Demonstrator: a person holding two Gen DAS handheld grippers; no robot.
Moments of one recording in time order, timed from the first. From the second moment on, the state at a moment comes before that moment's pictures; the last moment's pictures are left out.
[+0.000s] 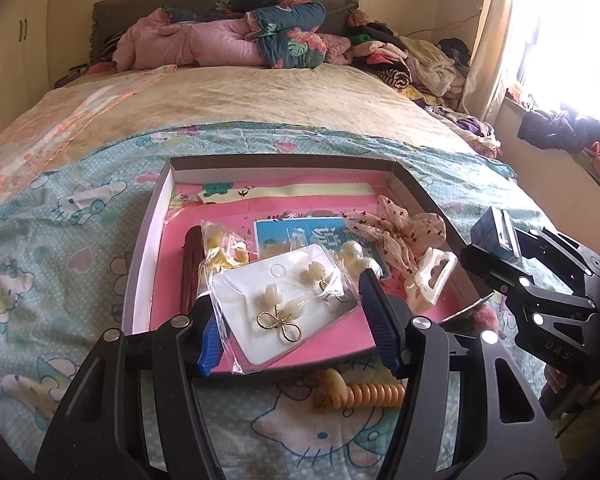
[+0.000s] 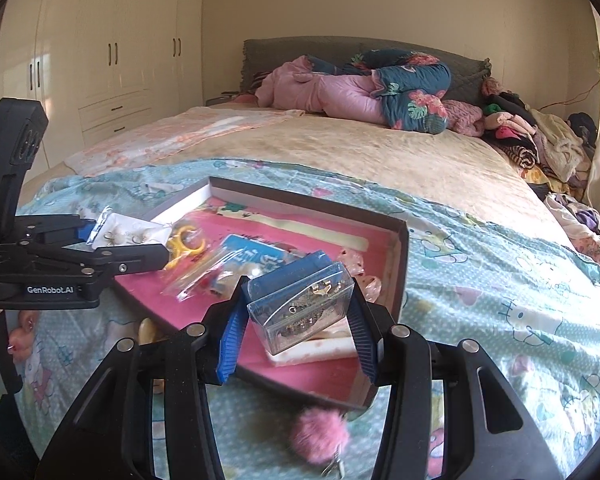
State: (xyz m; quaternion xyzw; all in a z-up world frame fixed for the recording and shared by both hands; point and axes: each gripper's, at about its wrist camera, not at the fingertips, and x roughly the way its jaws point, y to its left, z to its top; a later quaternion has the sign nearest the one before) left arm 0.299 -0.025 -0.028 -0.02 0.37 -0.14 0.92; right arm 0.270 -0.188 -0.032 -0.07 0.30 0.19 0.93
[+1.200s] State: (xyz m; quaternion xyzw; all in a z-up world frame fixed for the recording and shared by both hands) left arm 0.358 -0.014 -0.056 -0.02 0.39 -0.10 0.92; right arm 0.337 -0.167 -0.075 -0.08 0.38 0.20 0.90
